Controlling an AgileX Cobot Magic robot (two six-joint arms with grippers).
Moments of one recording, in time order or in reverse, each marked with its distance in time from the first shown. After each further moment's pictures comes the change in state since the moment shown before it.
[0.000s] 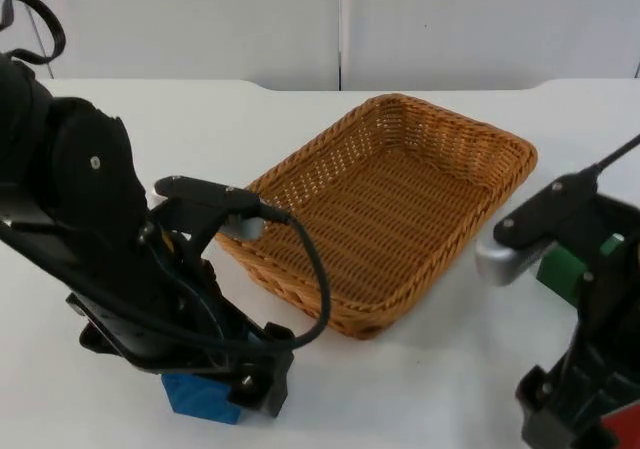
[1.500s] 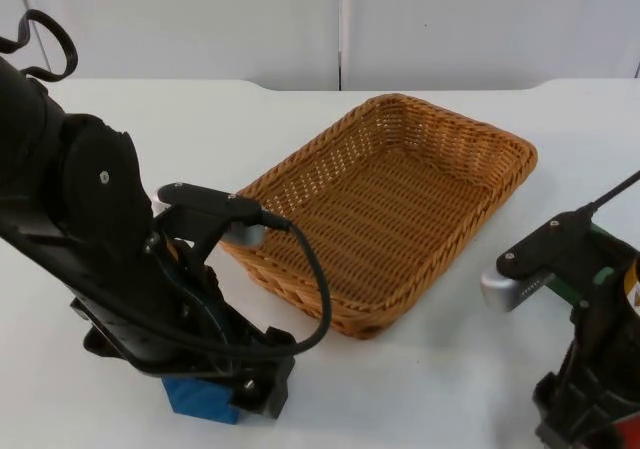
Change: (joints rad) right arm -0.072 0.133 0.000 -0.015 -0.095 -0.019; left arm 0.000 0.030 -0.002 0.000 -0.038 0.000
